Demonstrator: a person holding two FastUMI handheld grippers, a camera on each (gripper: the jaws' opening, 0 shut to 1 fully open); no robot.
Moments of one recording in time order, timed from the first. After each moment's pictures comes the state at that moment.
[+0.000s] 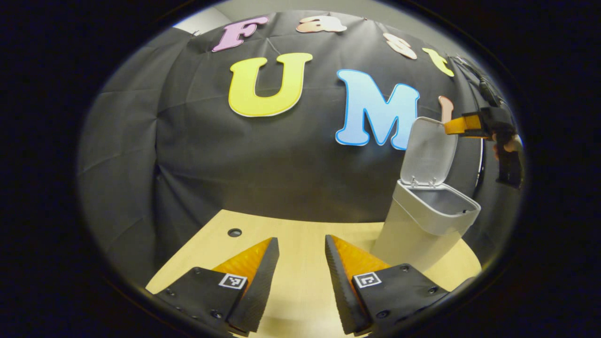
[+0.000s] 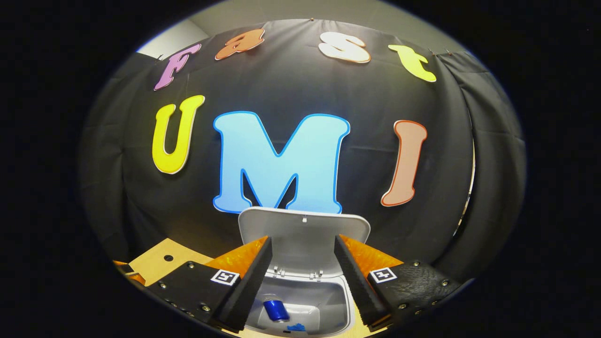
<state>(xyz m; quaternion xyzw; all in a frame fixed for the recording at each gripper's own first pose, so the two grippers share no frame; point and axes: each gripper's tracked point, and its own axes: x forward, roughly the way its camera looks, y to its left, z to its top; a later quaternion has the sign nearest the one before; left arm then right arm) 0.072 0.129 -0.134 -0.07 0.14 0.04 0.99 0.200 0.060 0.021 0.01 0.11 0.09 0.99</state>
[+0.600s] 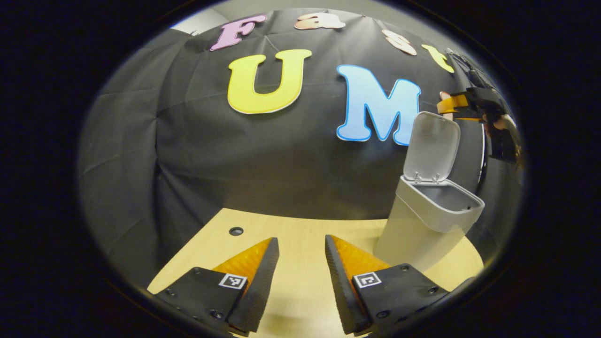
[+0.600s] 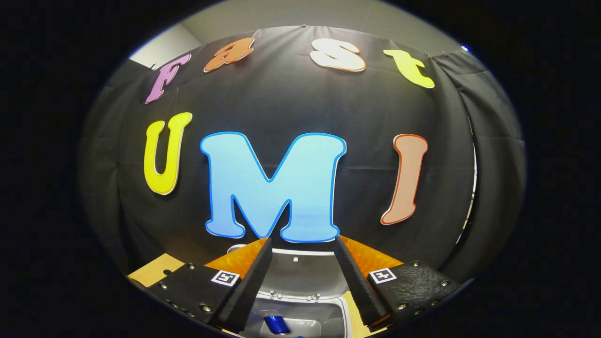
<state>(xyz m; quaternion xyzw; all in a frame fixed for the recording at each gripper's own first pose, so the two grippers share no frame) 0.076 0.134 -0.143 -0.07 0.16 0.05 0.98 0.246 0.050 0.047 0.03 0.07 0.07 0.99</state>
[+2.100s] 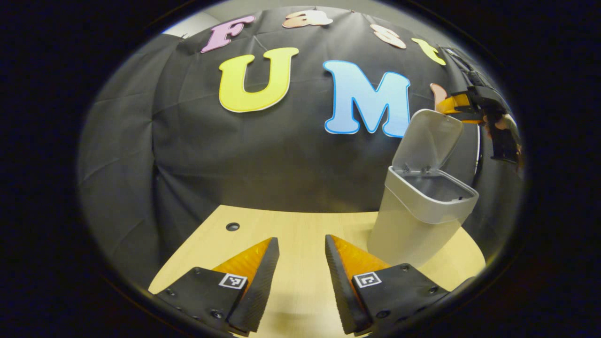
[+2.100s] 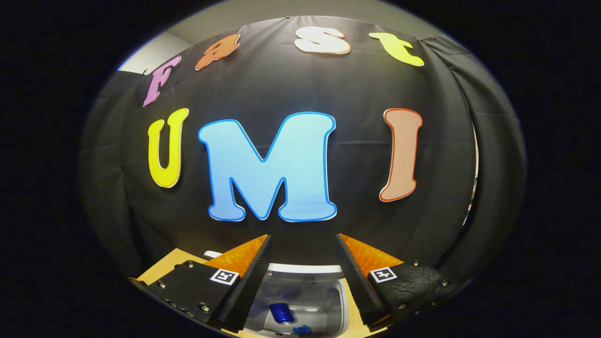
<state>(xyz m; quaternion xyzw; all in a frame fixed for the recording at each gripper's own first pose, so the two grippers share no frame) 0.046 0.107 -0.146 -0.05 0.17 0.04 0.98 0.206 0.037 0.006 0.06 0.14 0.11 0.98</state>
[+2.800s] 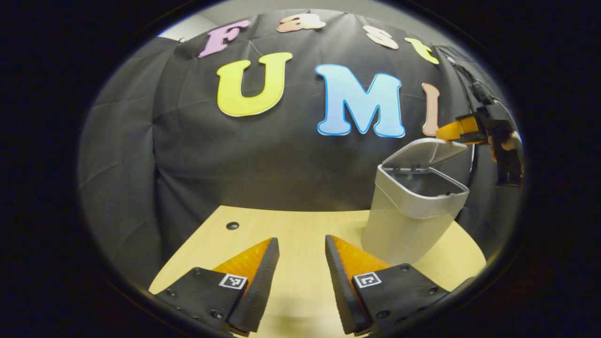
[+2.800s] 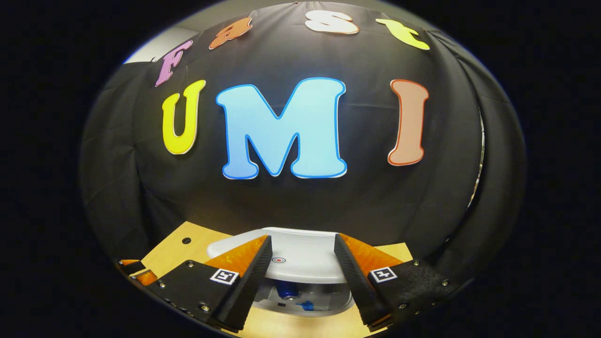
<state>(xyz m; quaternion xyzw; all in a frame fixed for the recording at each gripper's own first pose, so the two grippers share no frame) 0.019 0.091 -0.139 -0.04 0.16 0.04 0.99 0.147 0.048 -0.062 0.05 0.22 0.14 0.96</state>
